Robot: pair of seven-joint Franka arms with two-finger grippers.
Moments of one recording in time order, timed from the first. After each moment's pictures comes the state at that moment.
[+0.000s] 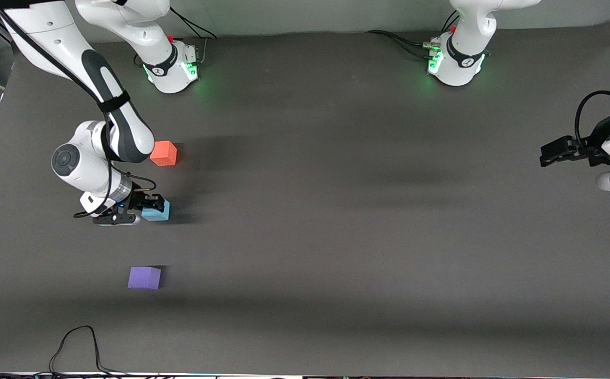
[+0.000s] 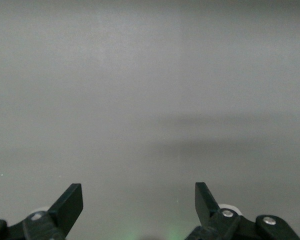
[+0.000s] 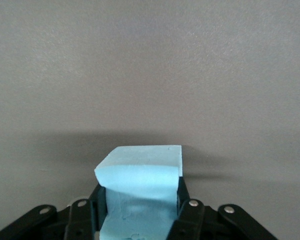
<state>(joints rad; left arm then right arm) 0.02 0.10 -0.04 -1.51 0.01 1.51 -0.02 0.10 0.32 -0.08 -2.30 0.18 2.64 -0.11</state>
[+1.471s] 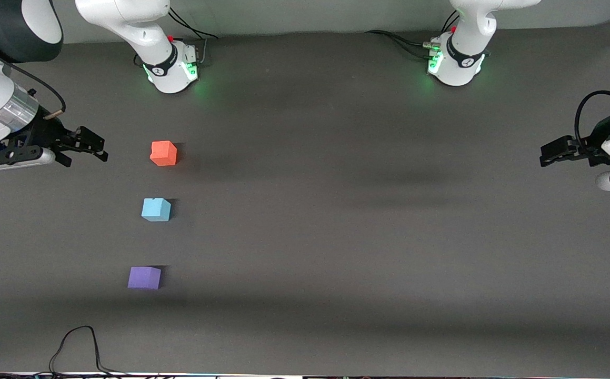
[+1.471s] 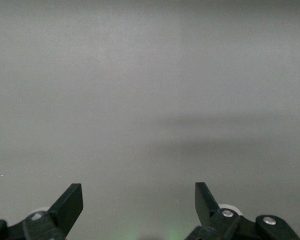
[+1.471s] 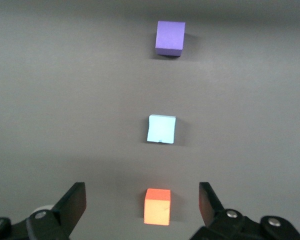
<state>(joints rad) 0.02 0.10 -0.04 -1.51 0.01 1.52 -0.02 0.08 -0.19 -0.07 -2.06 0.04 1.95 -0.08</state>
